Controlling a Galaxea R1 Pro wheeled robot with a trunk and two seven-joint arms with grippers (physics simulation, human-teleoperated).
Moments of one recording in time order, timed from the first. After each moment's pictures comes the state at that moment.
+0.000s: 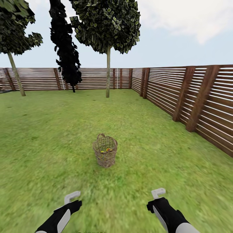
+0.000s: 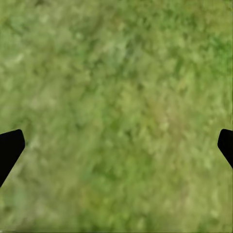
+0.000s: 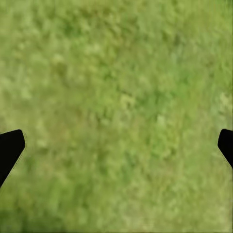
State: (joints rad) left arm -0.49 0.00 0.10 -0.40 0.26 0.17 0.13; right arm -0.53 0.01 0.20 -0.48 0.02 0.47 -0.19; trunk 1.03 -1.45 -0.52
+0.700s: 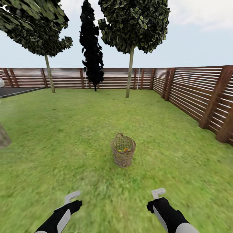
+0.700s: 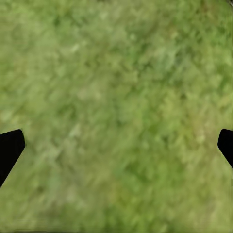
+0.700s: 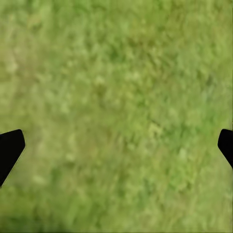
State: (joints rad) left arm -0.49 0.00 0.10 -0.40 0.26 0.17 0.13; right arm -0.53 0.01 0.20 -0.48 0.02 0.47 -0.19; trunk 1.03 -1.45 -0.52
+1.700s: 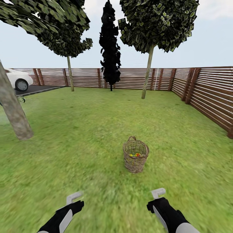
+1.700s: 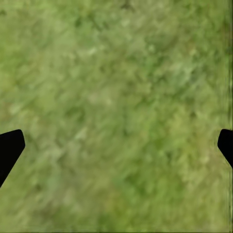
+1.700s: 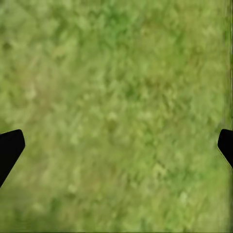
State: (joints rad) left arm -0.49 -0.01 0.09 -0.40 0.26 0.18 0.13; right arm -0.53 0.01 0.20 -0.48 0.02 0.47 -0.19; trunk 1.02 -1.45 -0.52
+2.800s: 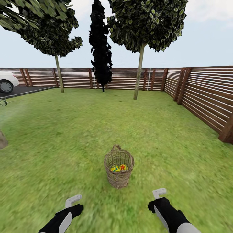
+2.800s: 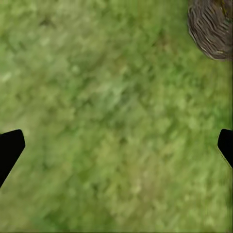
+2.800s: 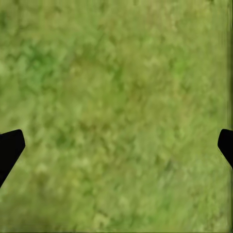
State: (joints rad) left arm -0.49 -0.01 0.09 -0.36 0.26 0.18 0.13; right arm -0.53 0.00 0.19 -0.48 0.02 0.48 -0.19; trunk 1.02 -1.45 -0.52
